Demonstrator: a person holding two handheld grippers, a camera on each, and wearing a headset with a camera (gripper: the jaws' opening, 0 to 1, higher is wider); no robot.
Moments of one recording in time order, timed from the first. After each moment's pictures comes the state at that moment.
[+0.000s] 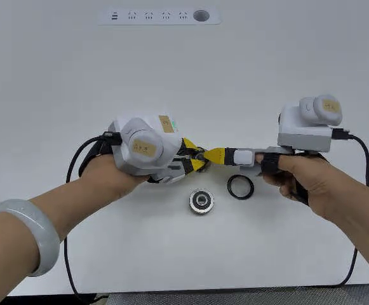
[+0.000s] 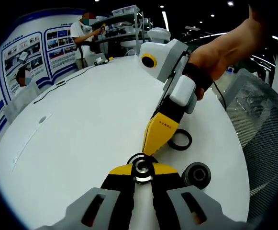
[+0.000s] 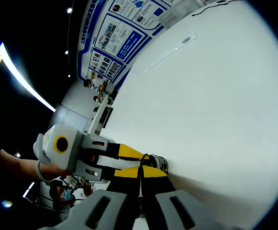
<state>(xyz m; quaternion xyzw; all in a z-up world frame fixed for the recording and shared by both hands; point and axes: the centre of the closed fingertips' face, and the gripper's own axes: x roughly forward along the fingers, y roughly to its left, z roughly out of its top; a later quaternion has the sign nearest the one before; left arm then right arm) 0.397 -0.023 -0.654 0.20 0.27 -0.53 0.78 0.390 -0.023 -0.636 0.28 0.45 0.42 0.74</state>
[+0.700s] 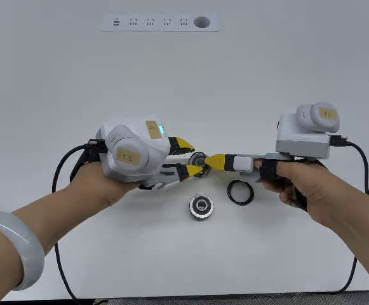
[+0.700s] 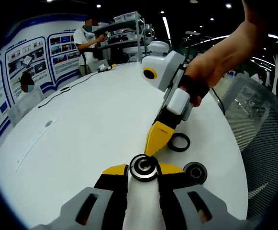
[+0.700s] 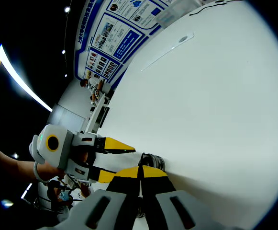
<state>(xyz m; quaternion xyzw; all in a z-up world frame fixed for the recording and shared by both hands) 0.395 -0.012 -0.639 0.19 0.24 -0.52 0.79 0.390 -0.022 -0.641 0.27 0.46 0.41 0.74</state>
